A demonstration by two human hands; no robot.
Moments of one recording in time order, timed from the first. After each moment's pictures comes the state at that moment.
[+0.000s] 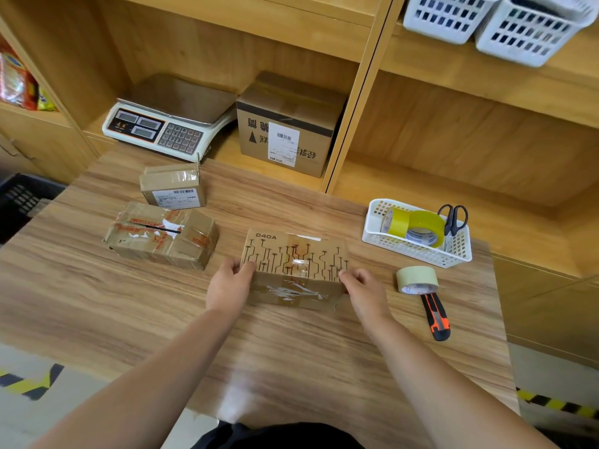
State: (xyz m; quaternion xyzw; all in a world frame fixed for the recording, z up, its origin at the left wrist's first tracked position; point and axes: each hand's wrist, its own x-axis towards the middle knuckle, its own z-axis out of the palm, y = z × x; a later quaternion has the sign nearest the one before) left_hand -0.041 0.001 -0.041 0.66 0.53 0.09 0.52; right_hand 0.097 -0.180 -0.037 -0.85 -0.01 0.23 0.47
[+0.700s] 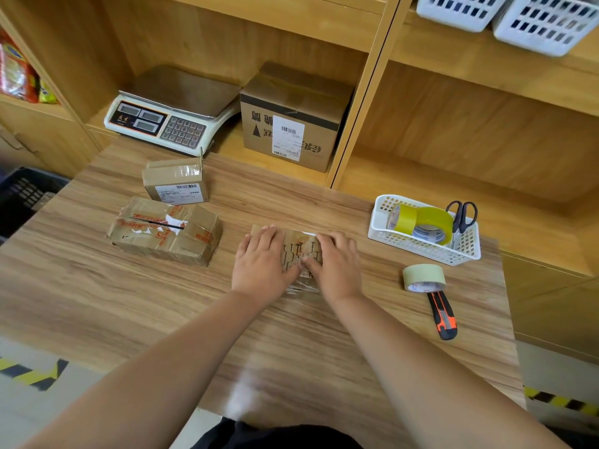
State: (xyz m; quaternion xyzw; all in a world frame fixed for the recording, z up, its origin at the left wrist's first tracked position) left_hand -0.006 -0.007 -0.032 0.94 0.28 0.03 0.17; right_hand 0.091 -0.119 -0.029 -0.92 -0.35 0.04 0.18
